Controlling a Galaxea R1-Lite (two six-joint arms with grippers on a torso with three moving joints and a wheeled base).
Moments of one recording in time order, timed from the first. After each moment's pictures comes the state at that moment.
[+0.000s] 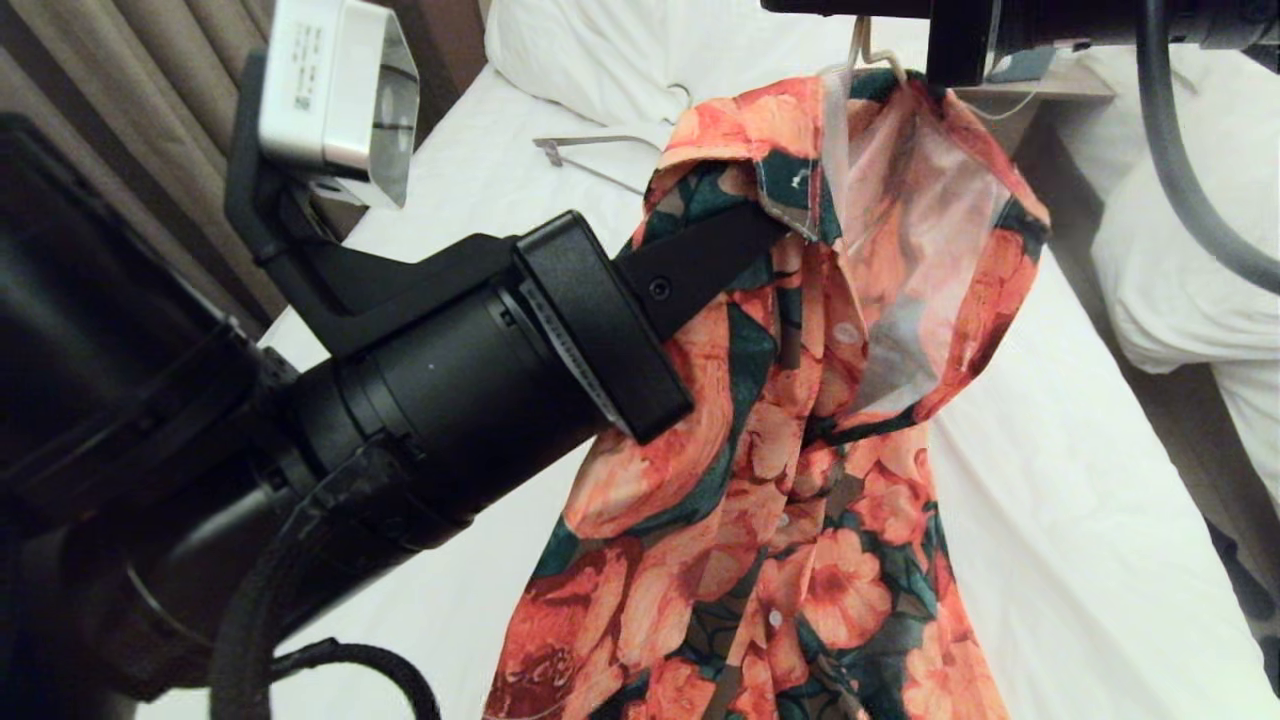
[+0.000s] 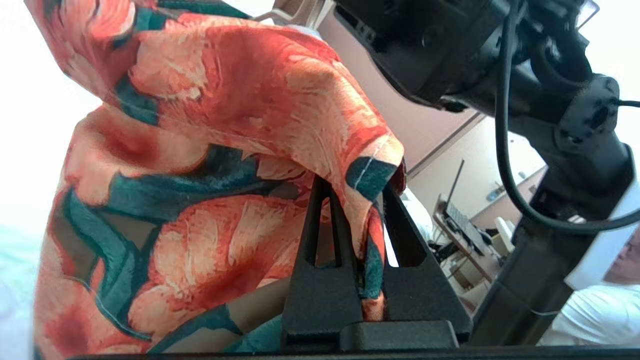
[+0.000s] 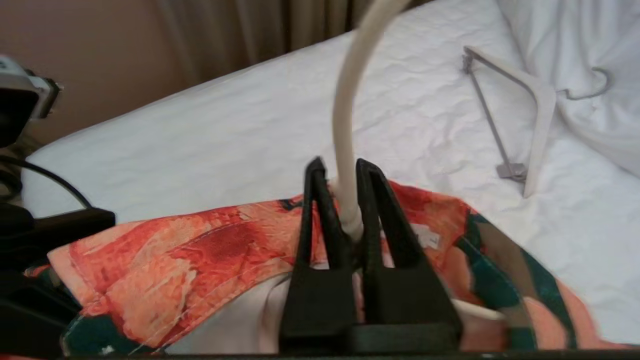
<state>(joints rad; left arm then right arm) -1.03 1.48 -0.81 -1.04 -0.05 -0.41 0.74 1.67 -1.98 0.27 0.15 -0.29</state>
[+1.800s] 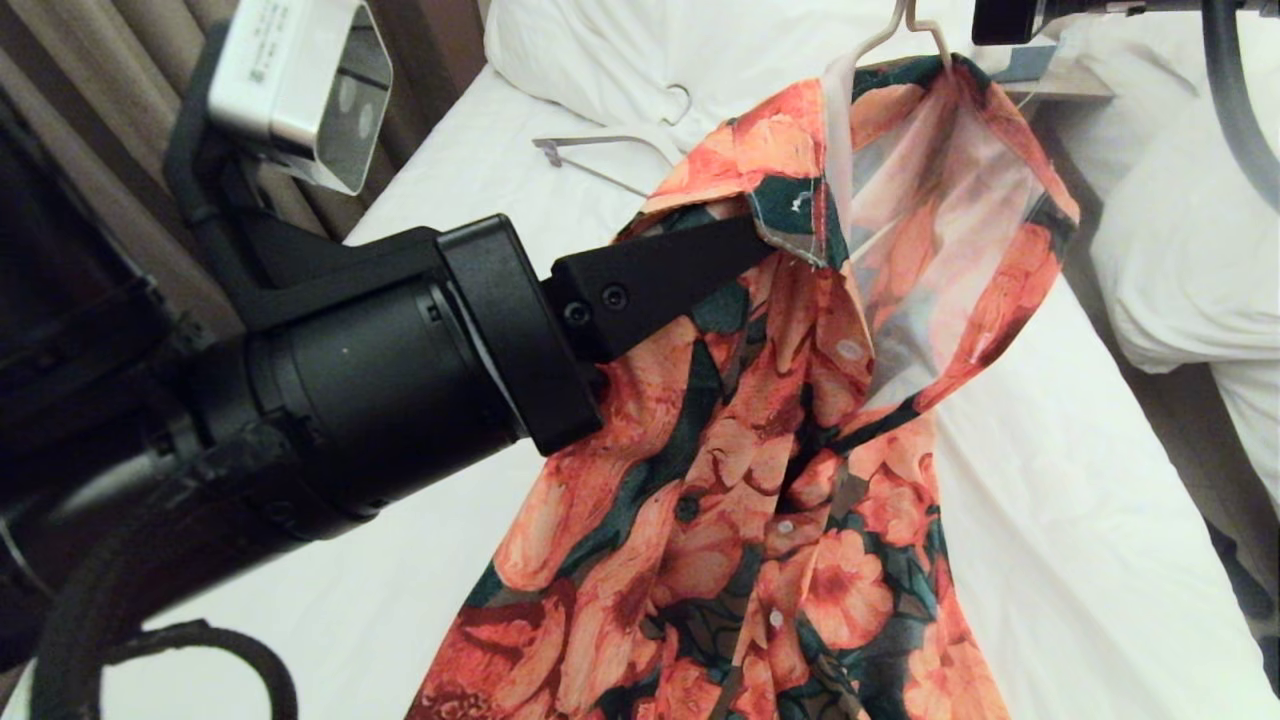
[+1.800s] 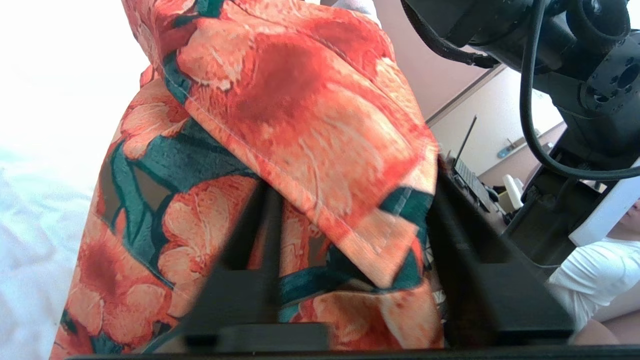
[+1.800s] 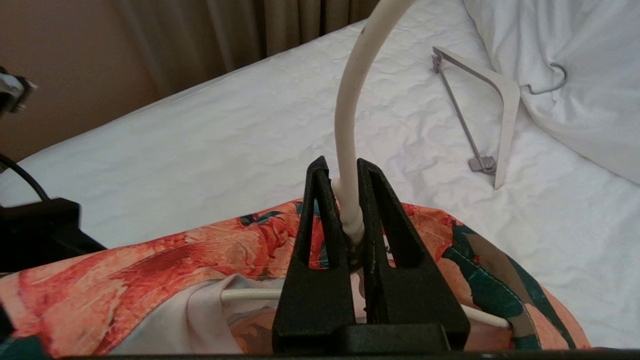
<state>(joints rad) -0.97 1.38 -0.86 -0.75 -0.13 -0.40 0.73 1.63 -1.97 0.27 0.09 -0.29</state>
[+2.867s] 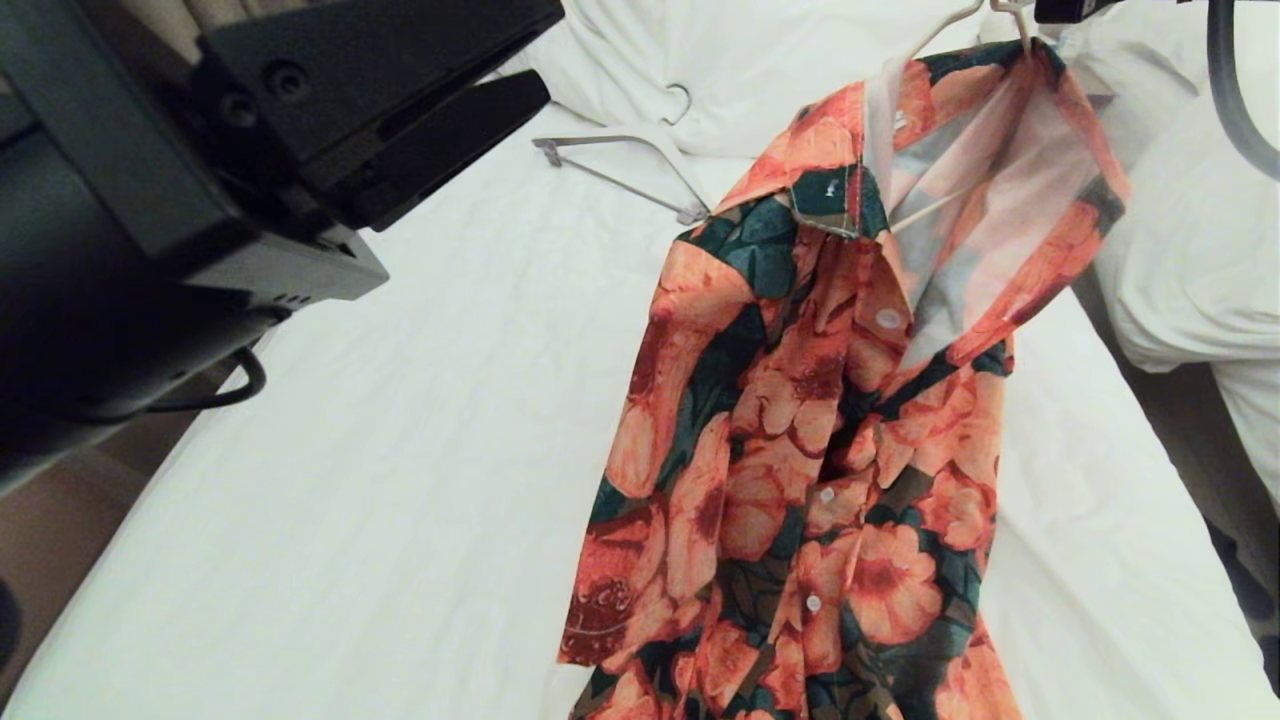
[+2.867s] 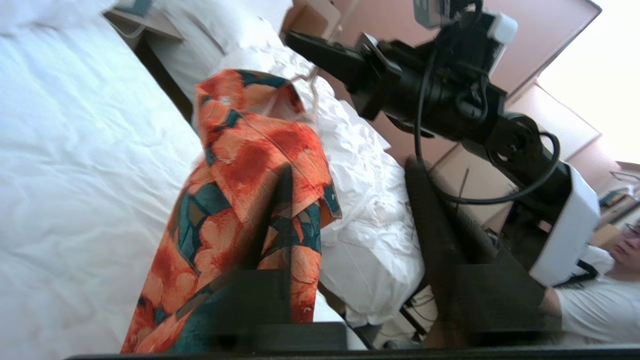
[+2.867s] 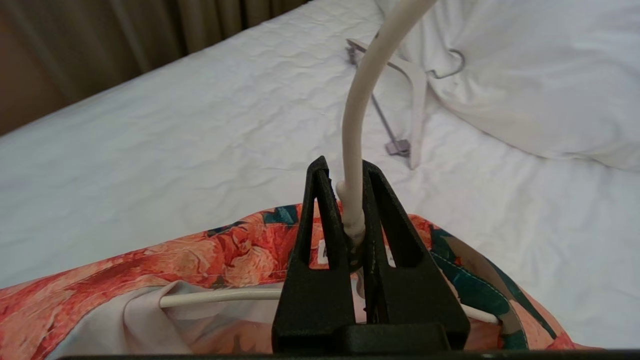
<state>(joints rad) -0.87 1.24 -0.87 -0.75 -0.17 -0.40 0.57 1.62 -1.97 0.23 0.08 -0.30</state>
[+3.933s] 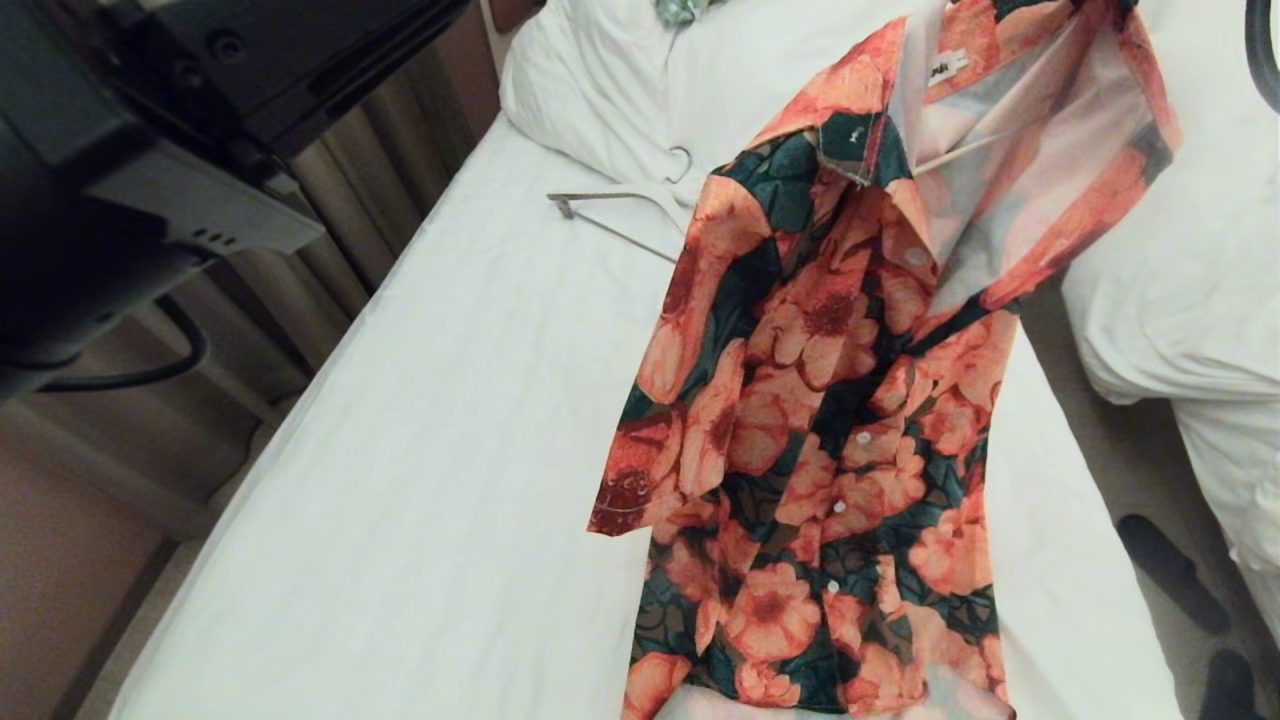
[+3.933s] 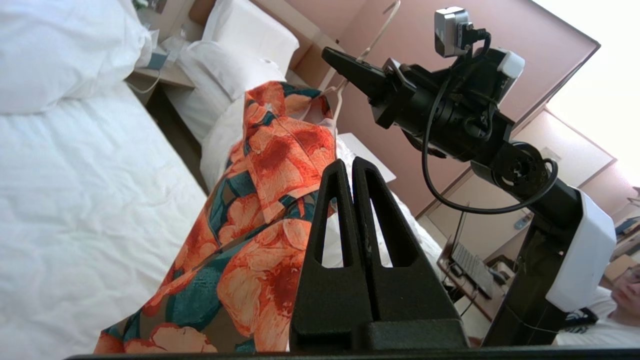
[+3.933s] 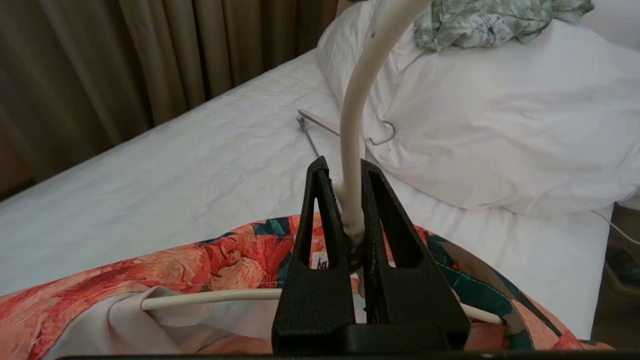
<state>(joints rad) -0.81 1.21 -0.89 -0.75 -0.17 -0.40 0.49 1.60 -1.95 0.11 0.08 -0.29</state>
